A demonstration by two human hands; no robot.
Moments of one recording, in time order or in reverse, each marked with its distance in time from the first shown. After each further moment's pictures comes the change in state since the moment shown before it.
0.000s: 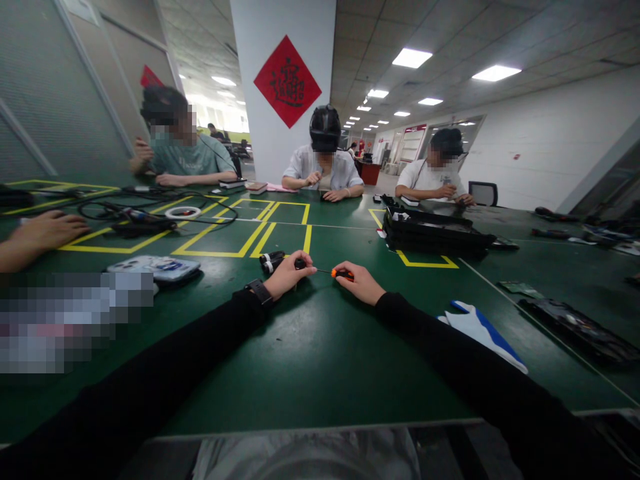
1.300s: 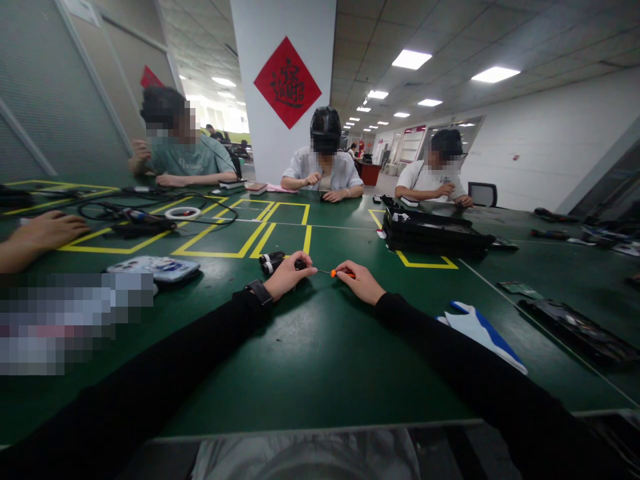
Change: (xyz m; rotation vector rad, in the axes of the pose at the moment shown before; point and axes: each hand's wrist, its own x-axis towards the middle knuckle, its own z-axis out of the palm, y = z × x) left_hand -0.002 0.008 0.000 0.029 0.026 -0.017; right_hand 0.000 -0.001 -0.001 -0.009 0.046 0.058
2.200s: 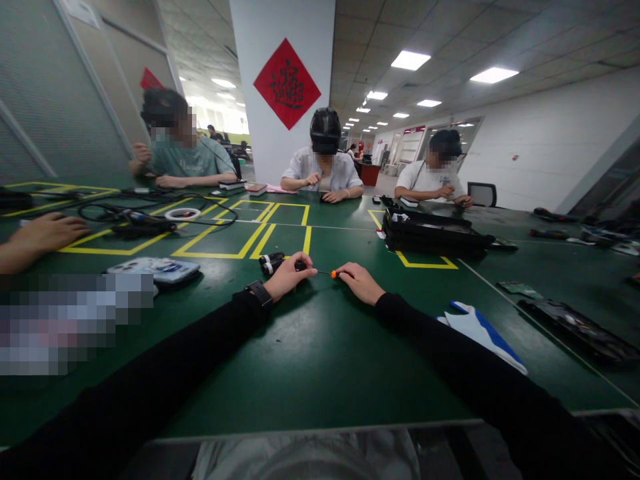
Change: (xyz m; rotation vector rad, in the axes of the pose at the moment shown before) left_hand -0.001 0.002 0.000 -0.023 -0.014 -0.005; right_hand 0.004 0.005 0.001 -0.103 -0.010 -0.033
